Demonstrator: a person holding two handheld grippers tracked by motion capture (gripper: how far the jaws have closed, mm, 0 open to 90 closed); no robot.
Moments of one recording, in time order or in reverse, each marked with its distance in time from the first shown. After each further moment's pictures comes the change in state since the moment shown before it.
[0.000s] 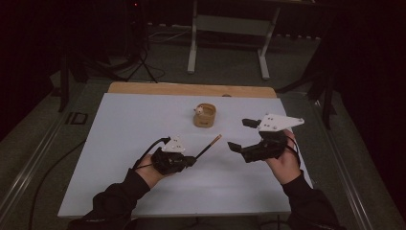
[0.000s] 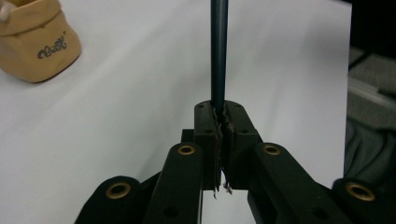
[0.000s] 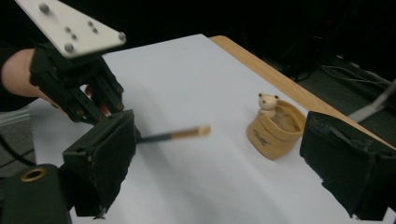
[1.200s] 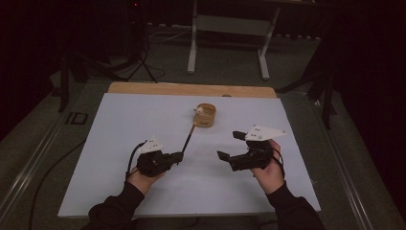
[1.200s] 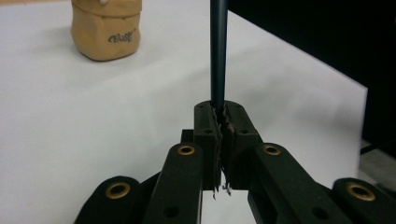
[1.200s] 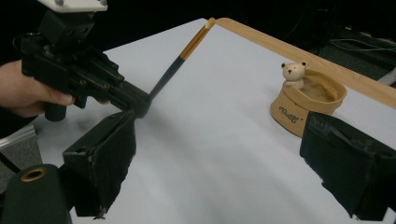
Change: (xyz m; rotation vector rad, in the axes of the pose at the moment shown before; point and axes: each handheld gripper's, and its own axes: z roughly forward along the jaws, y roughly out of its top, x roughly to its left) left arm 0.011 -0.042 -0.016 -0.190 0.104 -0.238; right arm 0.021 -0.029 0.032 0.019 -0.002 0.134
